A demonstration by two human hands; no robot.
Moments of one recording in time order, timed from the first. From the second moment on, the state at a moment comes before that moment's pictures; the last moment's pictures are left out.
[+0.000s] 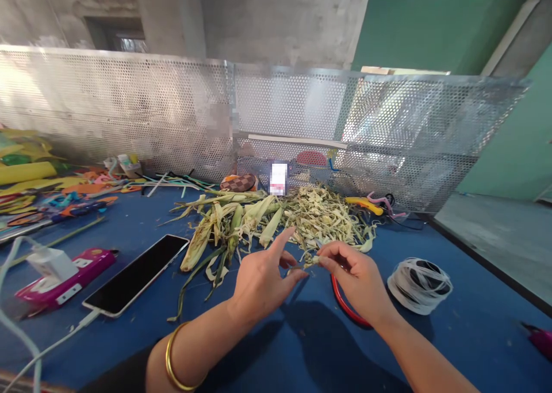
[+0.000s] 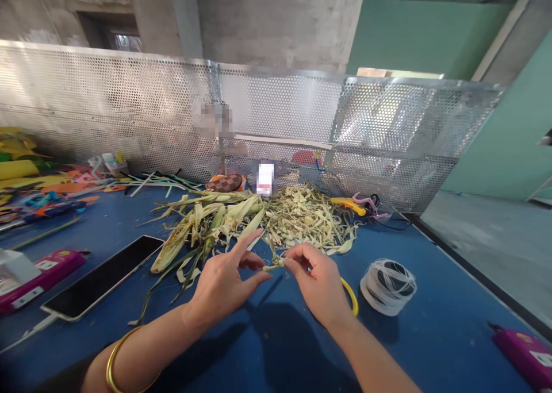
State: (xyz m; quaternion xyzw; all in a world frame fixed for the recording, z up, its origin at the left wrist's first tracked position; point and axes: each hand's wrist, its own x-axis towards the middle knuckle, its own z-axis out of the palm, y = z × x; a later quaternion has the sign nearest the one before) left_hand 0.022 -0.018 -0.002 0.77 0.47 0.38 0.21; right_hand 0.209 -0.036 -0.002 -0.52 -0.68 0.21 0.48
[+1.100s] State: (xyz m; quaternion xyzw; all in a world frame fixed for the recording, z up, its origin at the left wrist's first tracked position) left_hand 0.041 -0.015 -0.015 0.40 0.41 0.40 0.72; right_hand 0.205 -0.044 -0.005 -0.52 -0.61 0.07 0.60
